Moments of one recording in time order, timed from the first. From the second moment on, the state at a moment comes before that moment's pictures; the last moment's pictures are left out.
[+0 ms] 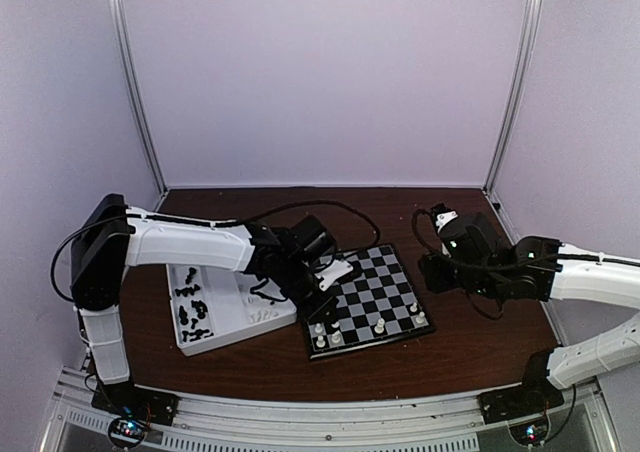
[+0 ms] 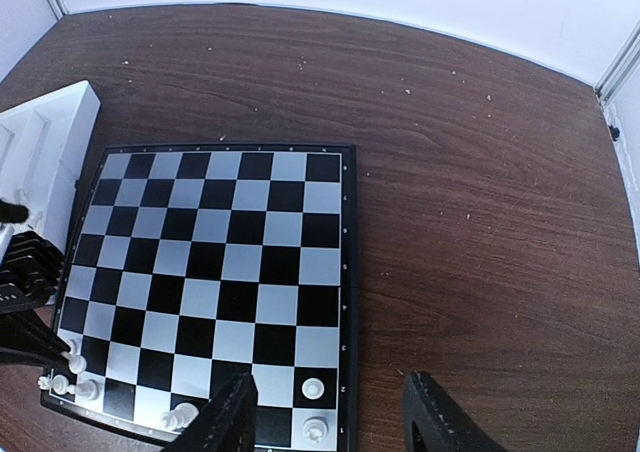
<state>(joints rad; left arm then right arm) -1.01 1.92 1.38 -0.55 0.31 -0.07 0.94 1.10 0.82 -0.50 0.54 0.48</state>
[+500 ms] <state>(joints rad) -1.02 1.96 1.39 -0.55 0.25 -0.06 0.94 1.10 0.82 -0.50 0.54 0.48</state>
